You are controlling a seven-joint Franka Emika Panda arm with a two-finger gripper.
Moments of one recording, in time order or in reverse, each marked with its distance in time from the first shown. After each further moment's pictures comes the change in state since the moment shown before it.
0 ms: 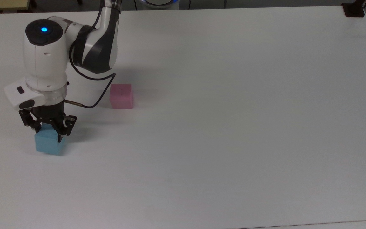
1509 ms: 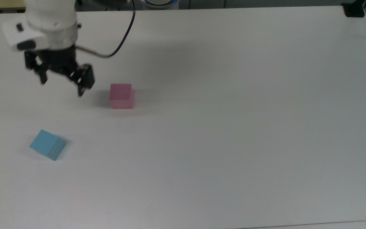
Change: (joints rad) arm 0.087 -0.328 0.032 -0.025 -0.018 -0.479 0.169
